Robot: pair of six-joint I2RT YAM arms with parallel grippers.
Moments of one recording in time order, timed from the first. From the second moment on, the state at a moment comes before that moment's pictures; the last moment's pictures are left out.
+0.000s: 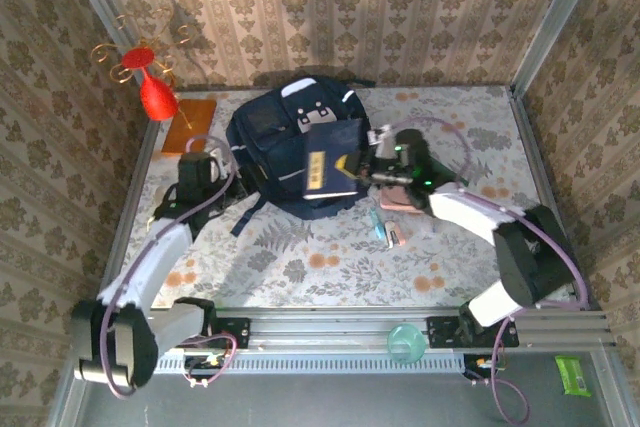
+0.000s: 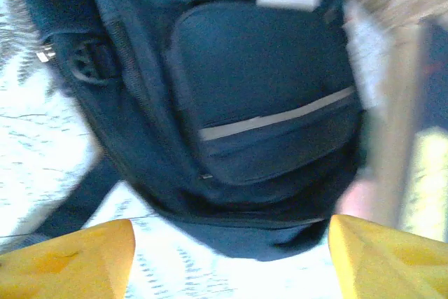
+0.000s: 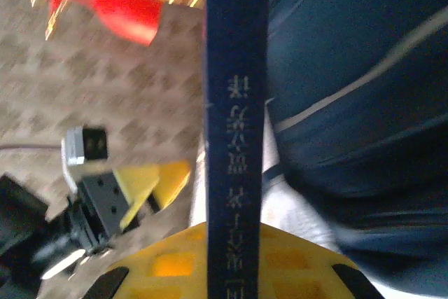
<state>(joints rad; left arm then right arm) -0.24 1.14 0.74 -0.30 0.34 -0.60 0.37 1.47 0.86 0.23 -0.59 0.97</state>
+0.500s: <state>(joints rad) -0.73 1.85 1.41 -0.51 0.01 -0.08 0.09 1.07 0.93 -0.30 -0.32 0.60</state>
